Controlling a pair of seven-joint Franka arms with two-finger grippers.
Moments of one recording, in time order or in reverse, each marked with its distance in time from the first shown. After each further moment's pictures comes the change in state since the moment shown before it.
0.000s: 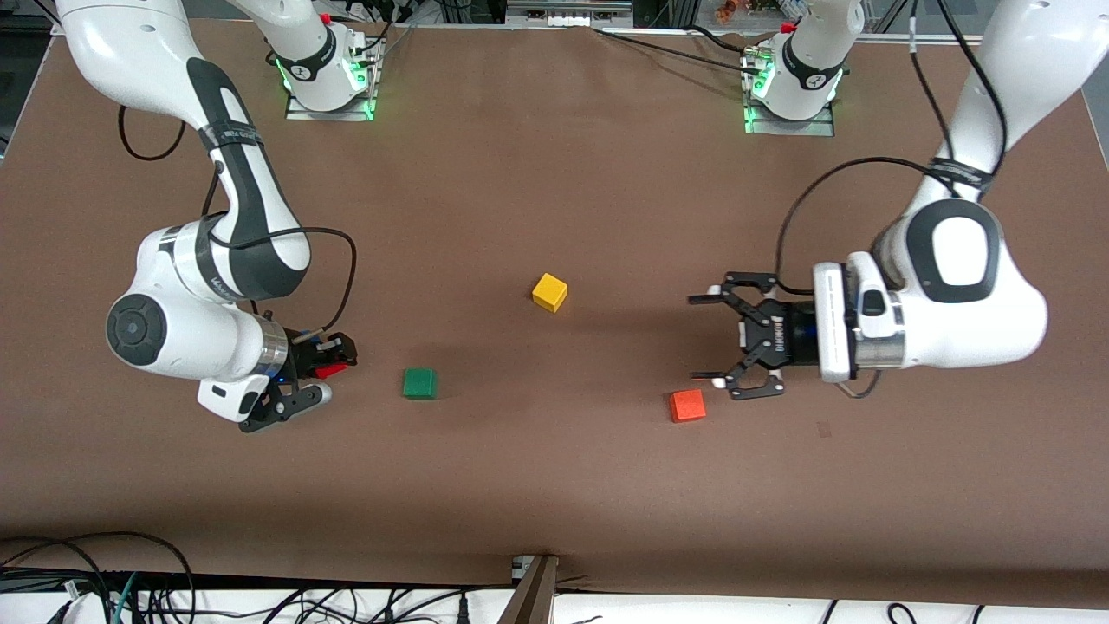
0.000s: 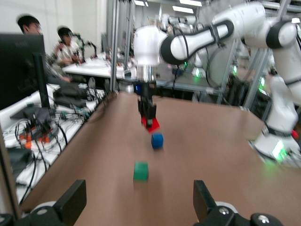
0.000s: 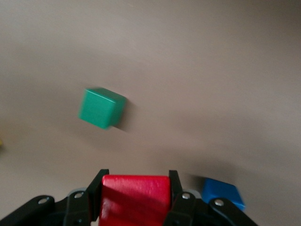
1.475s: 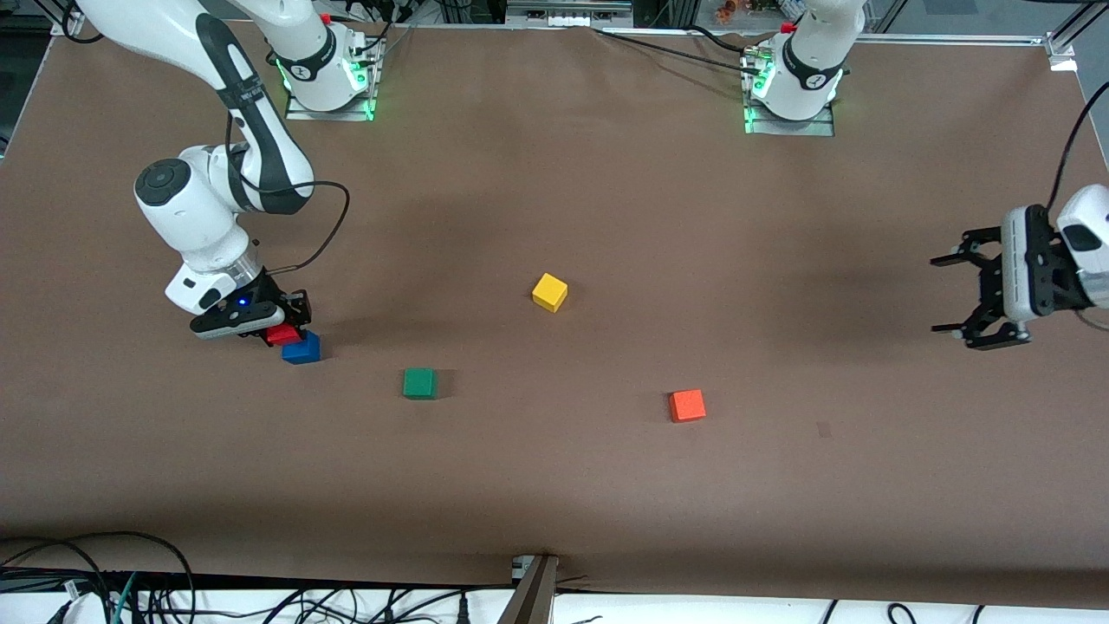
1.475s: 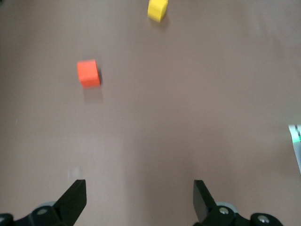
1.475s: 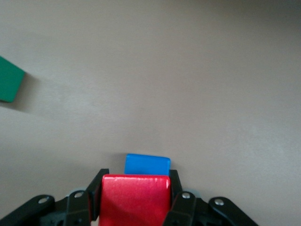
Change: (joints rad) left arm 0.142 -0.311 0.244 -0.003 0.746 -0.395 0.002; right arm -0.001 -0.292 -0.109 -0.820 -0.033 0.932 -0.008
